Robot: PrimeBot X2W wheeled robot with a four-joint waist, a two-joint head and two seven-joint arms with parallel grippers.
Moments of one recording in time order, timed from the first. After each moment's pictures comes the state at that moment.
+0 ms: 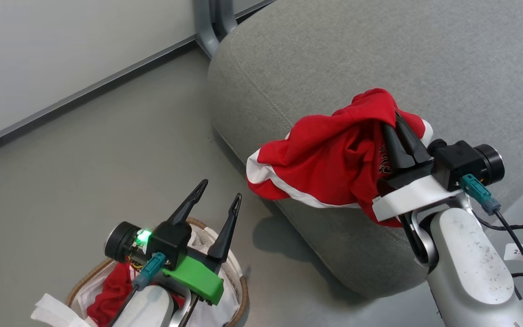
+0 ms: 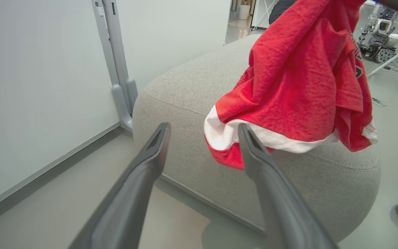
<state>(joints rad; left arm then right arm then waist) -0.26 0.17 -0.49 0.28 -0.23 -0.13 -0.26 -0.42 -0.05 0.16 0.20 0.09 0.13 -0.26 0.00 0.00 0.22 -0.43</state>
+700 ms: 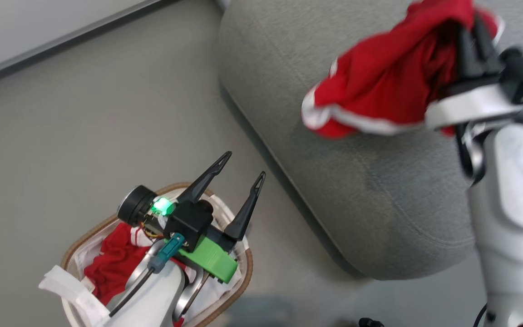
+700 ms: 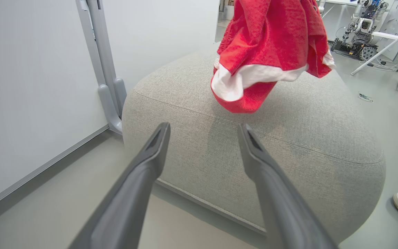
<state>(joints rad) -0.38 0.20 -0.60 0.24 -0.22 -0.13 -0.26 -0.68 -0.05 -0.07 0.26 -0.08 0.13 -0.26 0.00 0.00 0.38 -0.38</state>
